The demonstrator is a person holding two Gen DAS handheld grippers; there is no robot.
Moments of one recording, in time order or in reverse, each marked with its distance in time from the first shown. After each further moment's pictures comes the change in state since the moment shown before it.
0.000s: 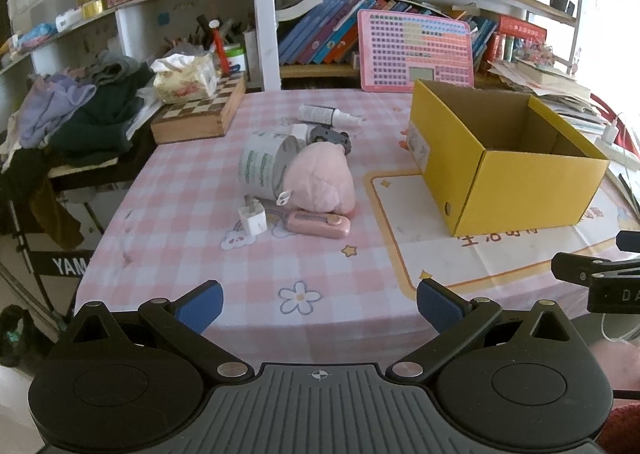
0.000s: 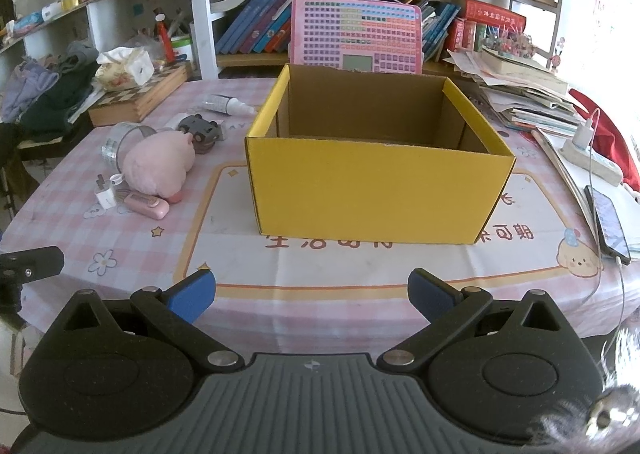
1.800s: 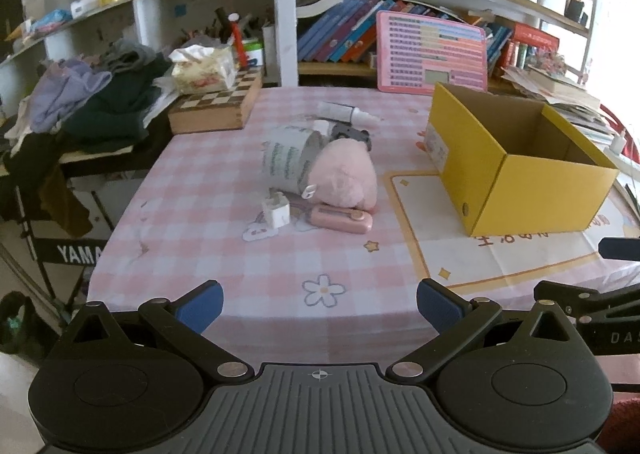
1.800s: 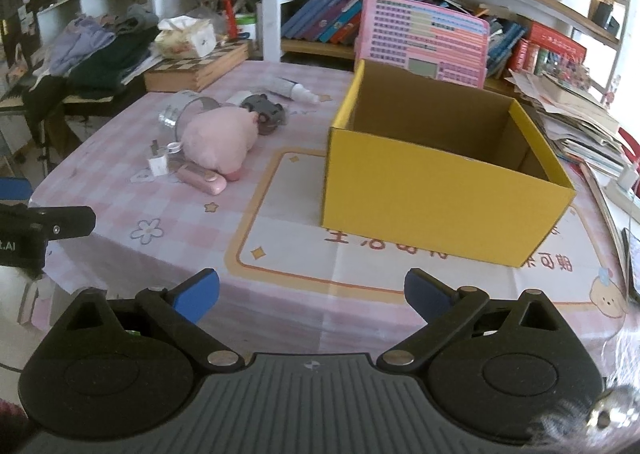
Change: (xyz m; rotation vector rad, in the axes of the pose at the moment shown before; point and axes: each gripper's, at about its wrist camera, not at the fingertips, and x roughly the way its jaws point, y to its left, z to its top) left arm -0.004 0.027 -0.005 -0.054 0.009 0.021; right arm 0.006 0.041 0.000 -0.162 0.030 0.110
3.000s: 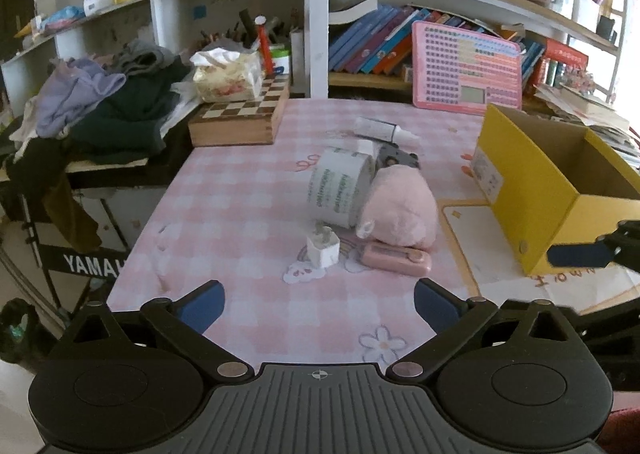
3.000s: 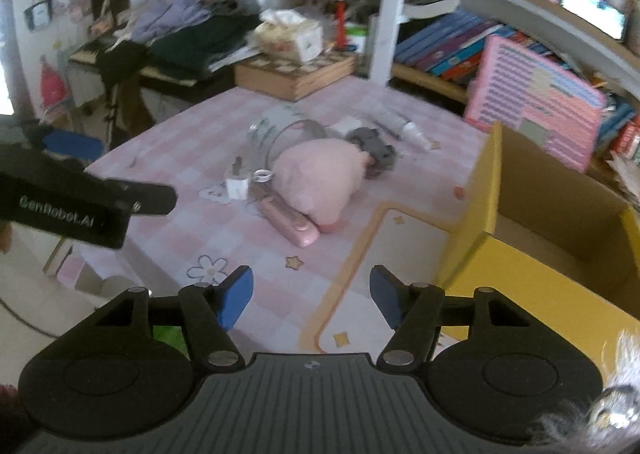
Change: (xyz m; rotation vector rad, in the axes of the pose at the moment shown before) left arm 0.050 0.045 0.029 -0.029 -0.030 0.025; right arm 0.068 0.058 0.052 -0.247 -0.007 0.206
